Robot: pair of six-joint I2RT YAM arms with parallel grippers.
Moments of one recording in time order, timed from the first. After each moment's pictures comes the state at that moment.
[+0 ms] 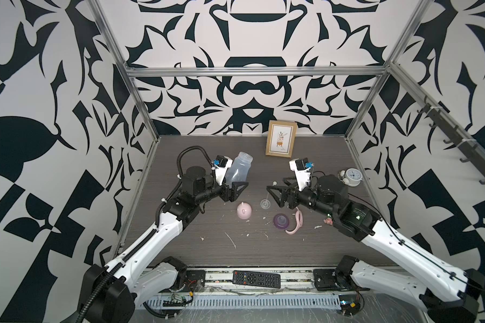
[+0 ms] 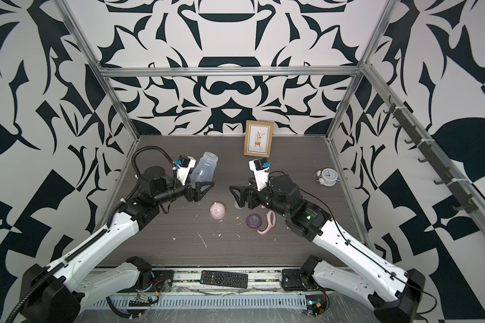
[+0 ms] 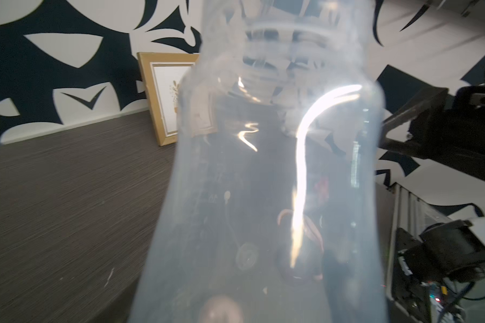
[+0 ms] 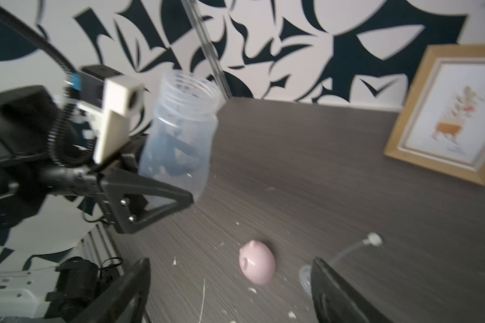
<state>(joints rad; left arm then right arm) -0.50 1.04 0.75 0.00 0.46 -0.11 0.77 0.92 0.91 -0.36 -0.03 0.42</state>
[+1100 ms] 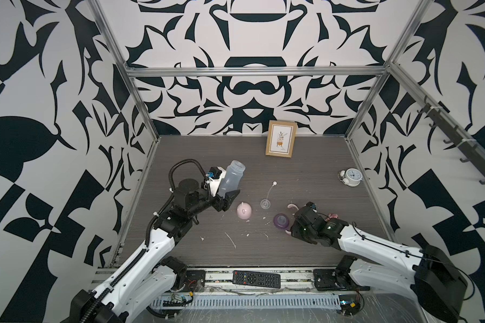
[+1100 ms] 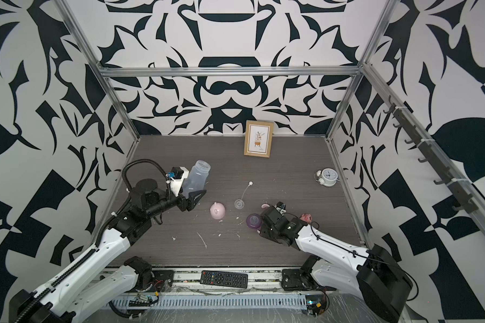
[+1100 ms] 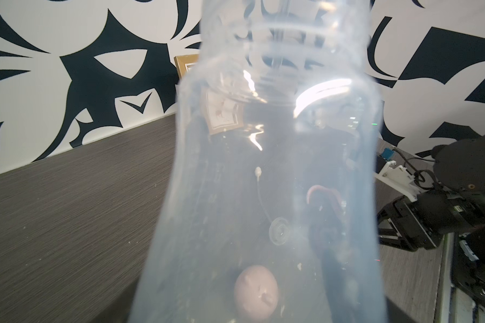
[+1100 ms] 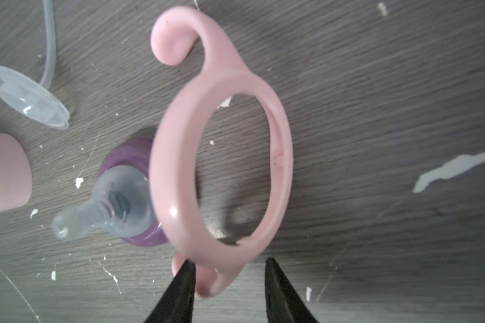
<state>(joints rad) -0.50 0.87 0.63 -0.05 0.36 0.00 0.77 1.08 0.45 -0.49 0.10 1.09</state>
